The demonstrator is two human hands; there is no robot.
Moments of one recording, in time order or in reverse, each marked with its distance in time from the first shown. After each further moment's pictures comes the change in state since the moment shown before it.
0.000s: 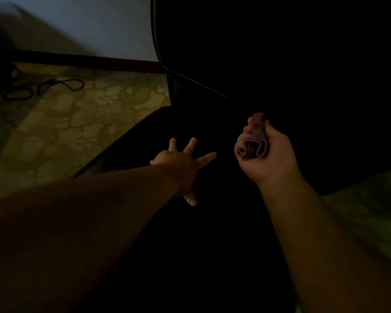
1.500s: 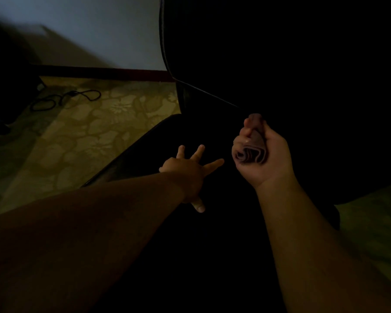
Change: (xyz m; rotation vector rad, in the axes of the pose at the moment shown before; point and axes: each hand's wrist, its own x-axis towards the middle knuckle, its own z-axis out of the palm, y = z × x) left_hand -0.007 0.005 -0.004 -0.008 0.001 -0.043; right_hand 0.013 0.008 0.007 0.016 -0.106 0.022
